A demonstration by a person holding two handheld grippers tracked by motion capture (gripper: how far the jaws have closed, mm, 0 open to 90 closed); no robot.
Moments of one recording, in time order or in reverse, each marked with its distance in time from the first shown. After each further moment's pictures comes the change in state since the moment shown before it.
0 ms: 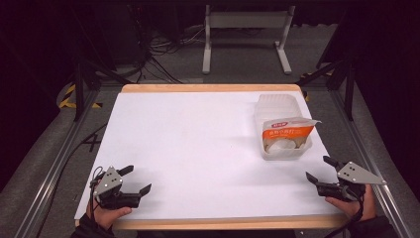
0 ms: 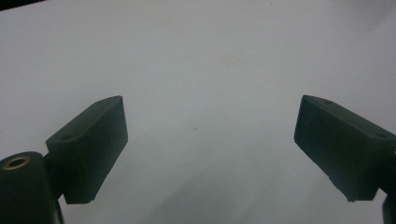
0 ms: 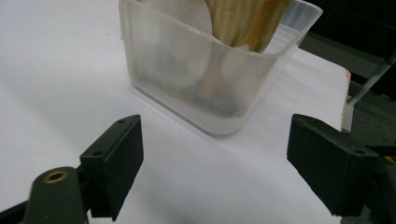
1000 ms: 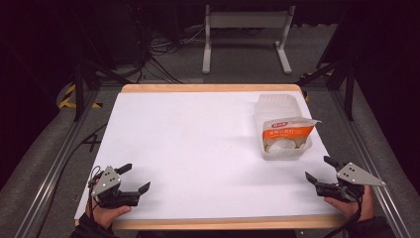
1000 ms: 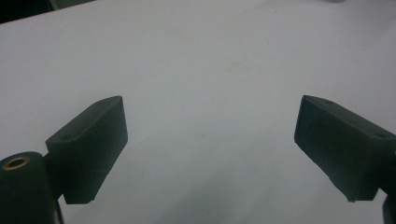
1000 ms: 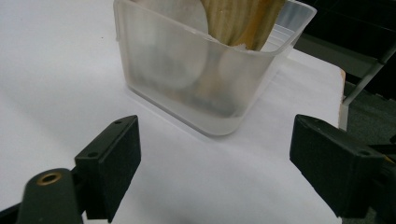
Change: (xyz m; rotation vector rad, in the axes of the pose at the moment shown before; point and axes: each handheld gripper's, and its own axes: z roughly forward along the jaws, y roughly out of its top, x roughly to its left) left arm 0.001 0.002 -0.002 -0.021 0.020 0.000; right arm 0.002 -0.003 0.002 -0.015 -0.021 0.014
